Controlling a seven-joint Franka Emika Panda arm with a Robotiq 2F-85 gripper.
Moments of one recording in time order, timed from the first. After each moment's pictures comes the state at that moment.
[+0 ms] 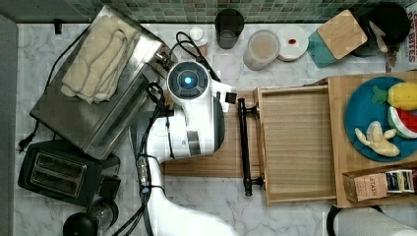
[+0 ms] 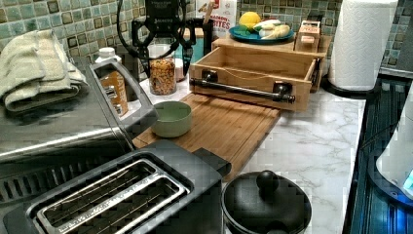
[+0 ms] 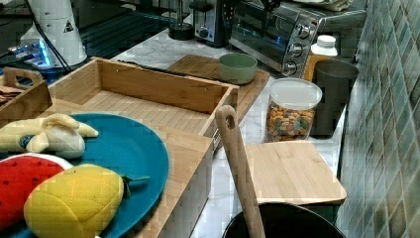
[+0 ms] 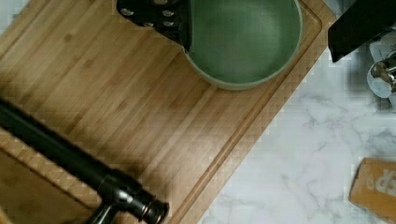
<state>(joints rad) 0.08 0.20 0.06 -2.03 0.01 0.66 0.31</state>
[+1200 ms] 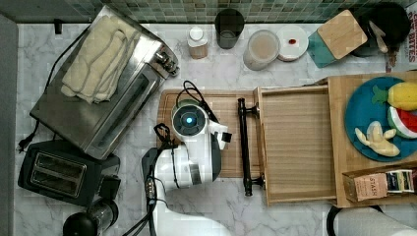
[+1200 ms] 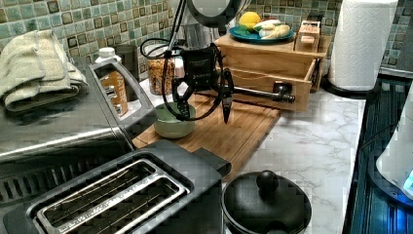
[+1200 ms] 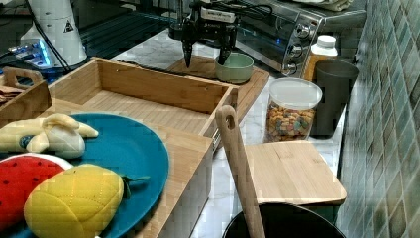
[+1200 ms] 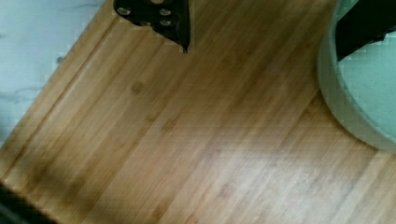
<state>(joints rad) 0.11 0.20 0.07 -2.35 0.00 0.85 0.41</state>
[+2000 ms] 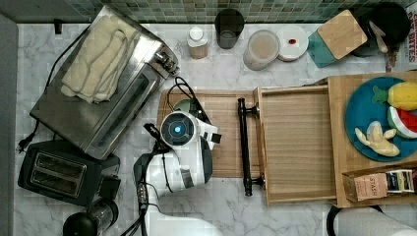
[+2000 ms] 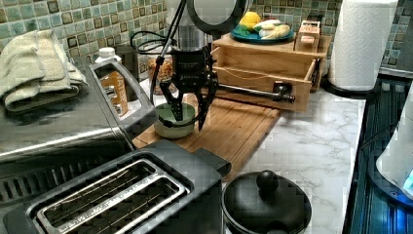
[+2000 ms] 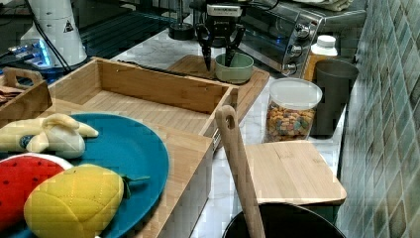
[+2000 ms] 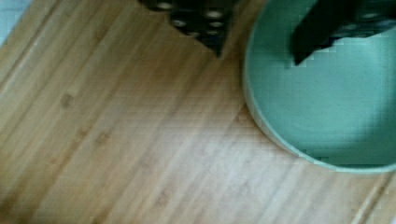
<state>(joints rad) 0.14 0.21 0.07 -2.36 -0.01 1.00 0.50</state>
